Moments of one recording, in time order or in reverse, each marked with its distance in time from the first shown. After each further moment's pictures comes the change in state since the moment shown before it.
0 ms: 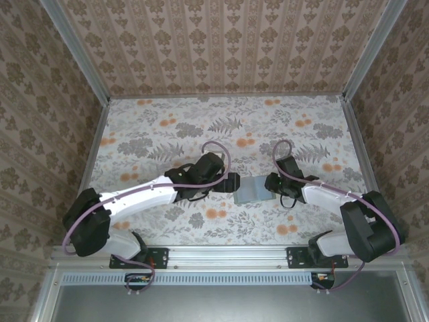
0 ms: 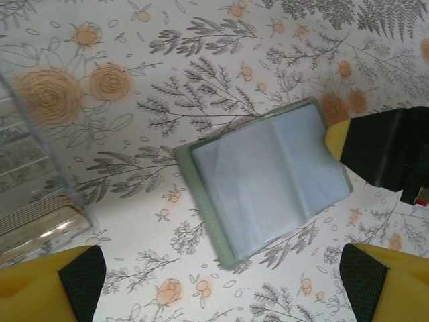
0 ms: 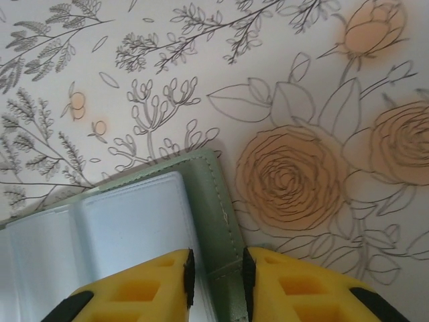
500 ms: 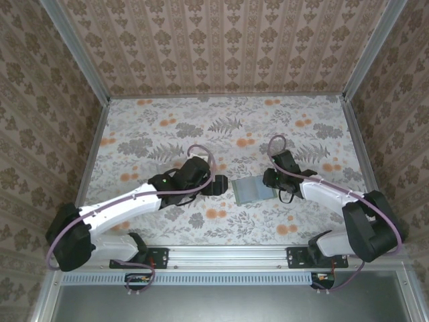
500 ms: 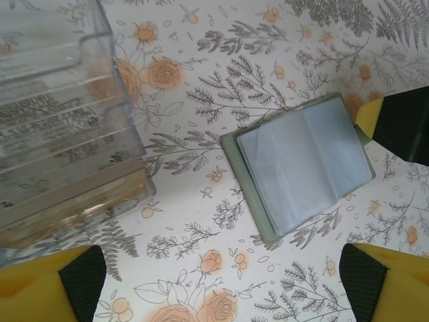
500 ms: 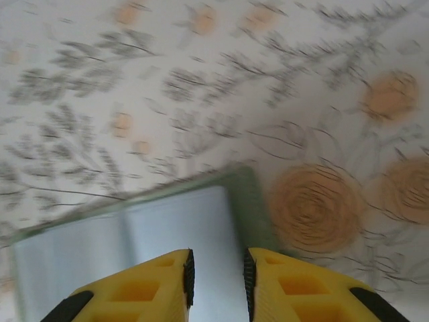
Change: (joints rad) left arm 0.037 -0.166 -0.113 -0.045 -0.019 0.008; right arm 0.014 0.006 0.081 -0.088 0.064 -0.069
